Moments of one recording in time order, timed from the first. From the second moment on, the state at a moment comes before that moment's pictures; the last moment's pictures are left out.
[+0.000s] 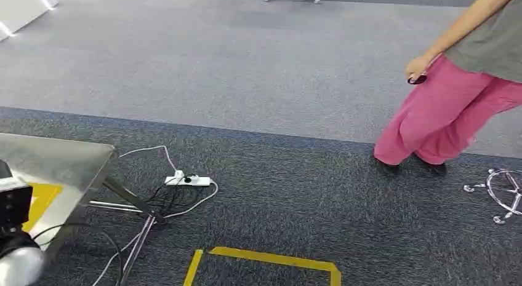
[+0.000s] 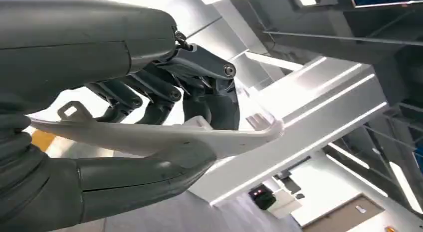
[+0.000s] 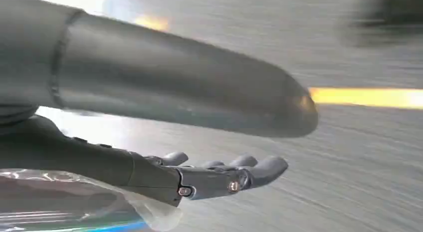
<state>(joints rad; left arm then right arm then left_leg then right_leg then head) 0.05 0.08 -0.18 -1.71 -0.97 0.70 -0.21 -0.04 0.13 -0.58 -0.20 0.79 -0.02 0.26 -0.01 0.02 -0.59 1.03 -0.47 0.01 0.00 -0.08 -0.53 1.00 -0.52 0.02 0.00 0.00</state>
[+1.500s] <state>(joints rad) -0.10 0.09 -0.29 -1.57 -0.95 0.70 -0.19 -0.03 0.13 -0.63 -0.20 0.79 -0.01 0.33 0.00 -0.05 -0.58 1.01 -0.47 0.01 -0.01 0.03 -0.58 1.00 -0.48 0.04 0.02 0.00</state>
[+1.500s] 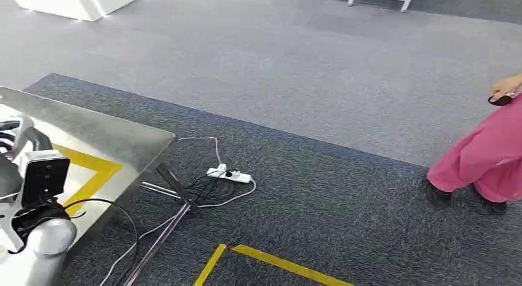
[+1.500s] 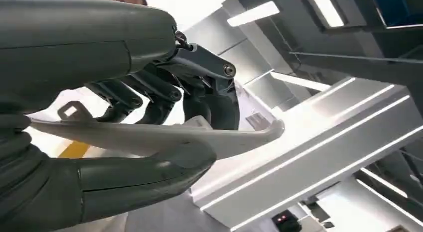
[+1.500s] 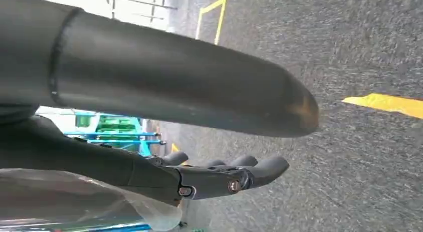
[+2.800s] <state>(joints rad) -0.15 0.11 -0.34 -1.53 -0.96 0.70 -0.15 -0.03 0.13 -0.64 -0.20 0.82 -0.05 0.31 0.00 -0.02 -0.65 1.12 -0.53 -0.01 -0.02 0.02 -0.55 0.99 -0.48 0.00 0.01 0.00</state>
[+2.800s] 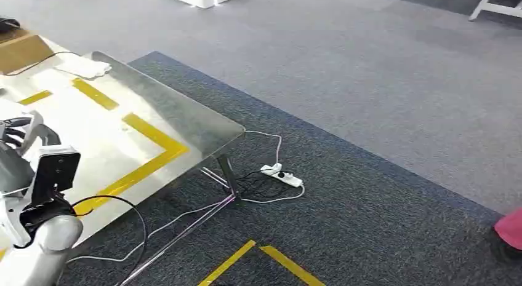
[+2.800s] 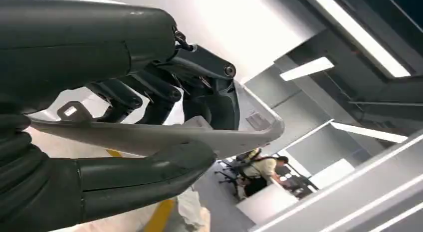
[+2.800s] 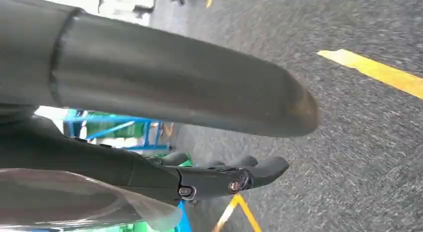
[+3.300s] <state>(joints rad) -0.15 0.11 -0.34 -1.52 -0.96 0.70 -0.14 -0.03 0.13 -0.65 -0.20 0.84 -0.06 0.30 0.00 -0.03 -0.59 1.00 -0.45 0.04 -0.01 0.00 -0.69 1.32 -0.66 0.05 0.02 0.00</state>
